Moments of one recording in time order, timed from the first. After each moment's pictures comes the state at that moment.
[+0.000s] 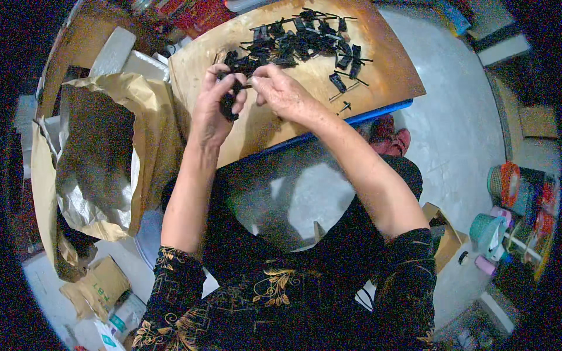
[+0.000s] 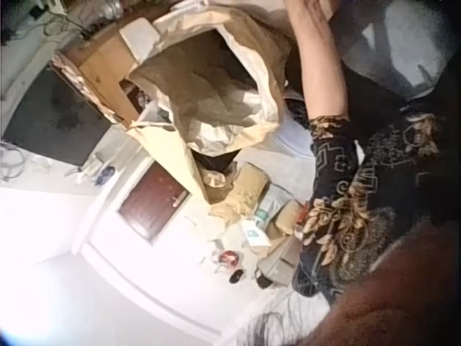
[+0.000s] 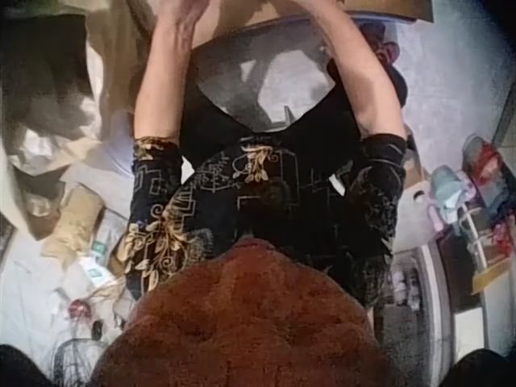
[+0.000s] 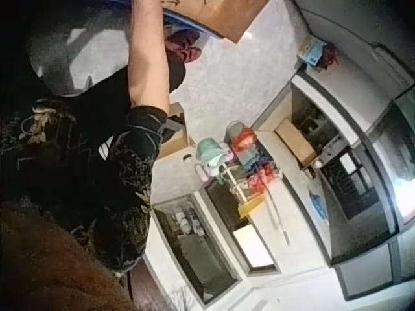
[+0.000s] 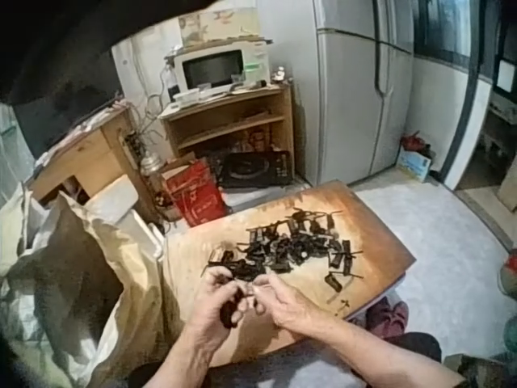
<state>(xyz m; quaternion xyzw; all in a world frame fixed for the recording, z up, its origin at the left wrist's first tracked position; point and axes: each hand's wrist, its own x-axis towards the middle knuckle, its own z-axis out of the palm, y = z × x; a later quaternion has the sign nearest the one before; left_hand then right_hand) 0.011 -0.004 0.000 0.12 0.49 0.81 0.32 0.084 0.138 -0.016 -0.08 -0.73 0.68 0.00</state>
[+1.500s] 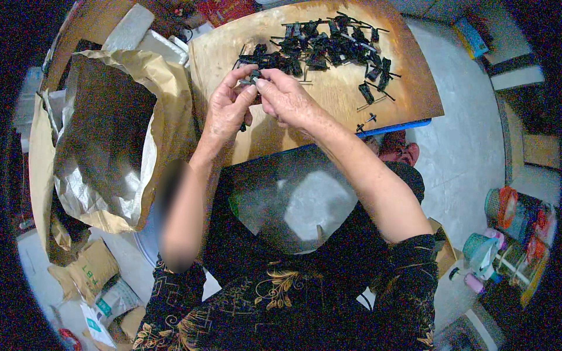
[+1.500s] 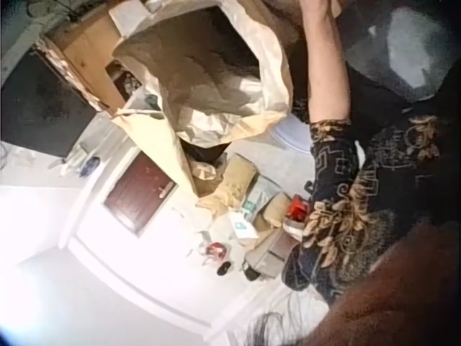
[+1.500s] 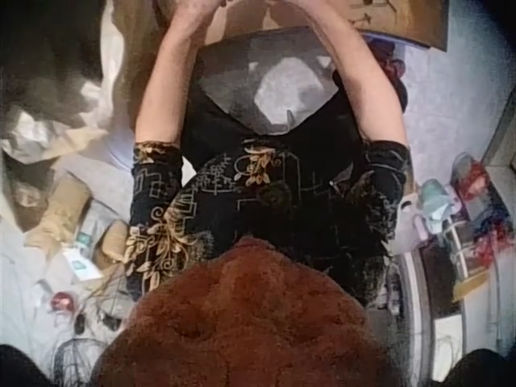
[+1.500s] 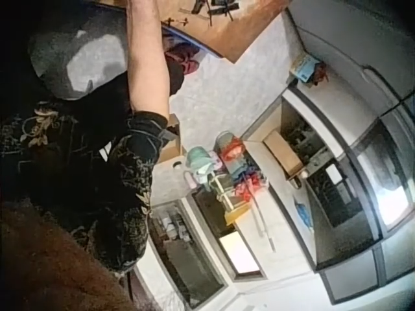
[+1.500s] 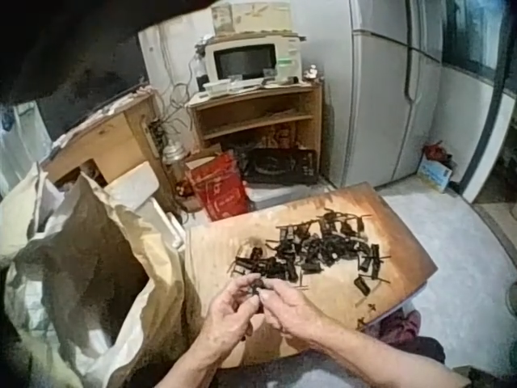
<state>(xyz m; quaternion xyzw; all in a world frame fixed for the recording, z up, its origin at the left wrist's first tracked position) 0.009 -0.038 0.000 0.16 0.68 0.67 0.24 0.063 0.094 -0.003 -0.11 -0.62 0.77 -0.07</state>
